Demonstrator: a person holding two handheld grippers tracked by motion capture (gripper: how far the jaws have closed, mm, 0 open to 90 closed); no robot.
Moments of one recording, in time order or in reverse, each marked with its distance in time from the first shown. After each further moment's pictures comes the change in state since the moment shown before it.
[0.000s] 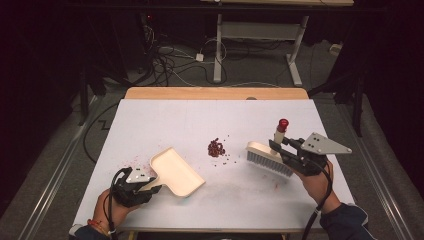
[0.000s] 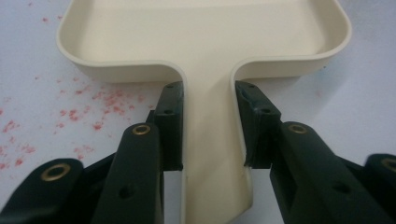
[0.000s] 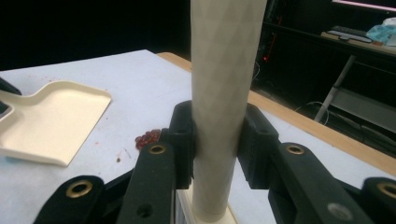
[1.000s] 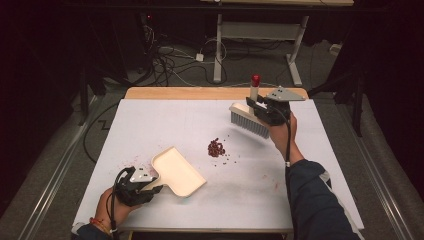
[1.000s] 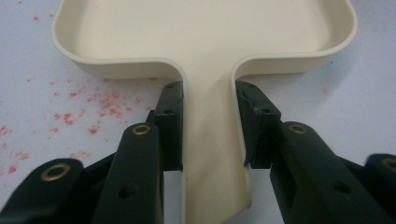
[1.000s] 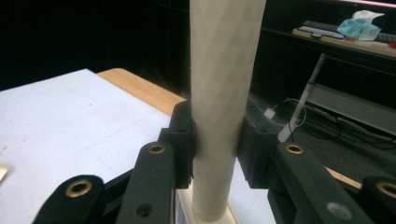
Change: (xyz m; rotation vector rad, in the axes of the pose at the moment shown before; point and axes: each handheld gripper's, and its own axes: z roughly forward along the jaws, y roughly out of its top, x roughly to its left) left arm 0.000 0.002 0.007 0.027 0.000 0.020; right arm -0.052 0.042 0.133 0.022 -0.121 0.058
